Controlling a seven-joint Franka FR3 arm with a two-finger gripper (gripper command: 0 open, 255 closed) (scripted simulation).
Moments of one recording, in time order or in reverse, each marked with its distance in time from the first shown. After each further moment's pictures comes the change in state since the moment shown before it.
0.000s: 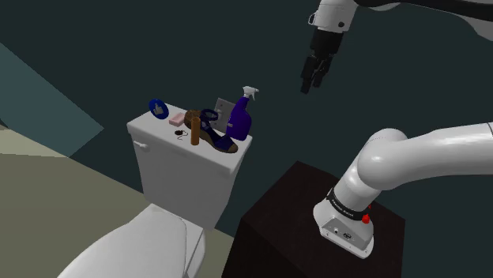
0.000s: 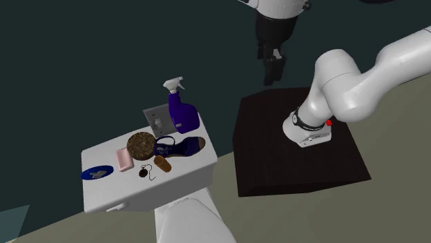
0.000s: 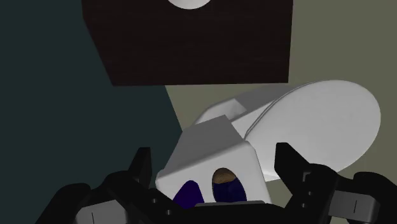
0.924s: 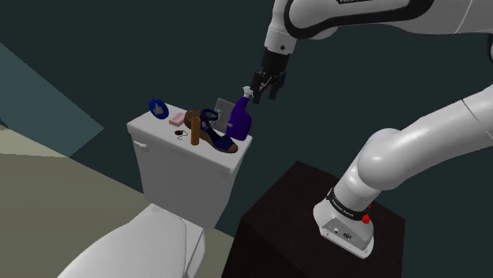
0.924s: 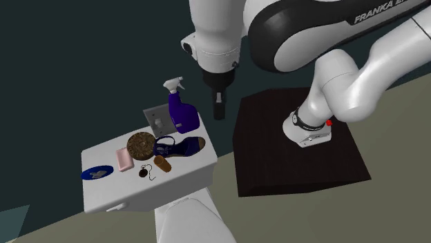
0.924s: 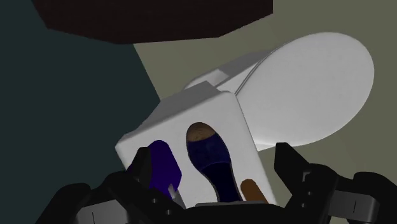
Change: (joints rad) arm 0.009 0.340 0.070 0.000 0.092 0.397 0.106
